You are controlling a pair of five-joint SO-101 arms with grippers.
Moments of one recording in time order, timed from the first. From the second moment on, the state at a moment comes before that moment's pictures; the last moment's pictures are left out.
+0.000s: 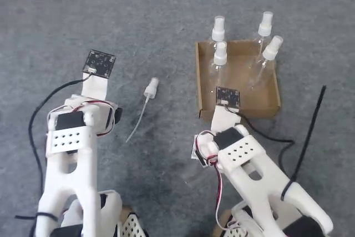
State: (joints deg) left arm -15.6 -33.5 54.9 53.0 -18.4; right arm -34.5 -30.3 59.3 58.5 -40.2
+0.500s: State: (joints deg) left arm -15.6 -33.5 54.9 53.0 -18.4; right arm -14.6 -30.2 60.0 52.4 -10.9
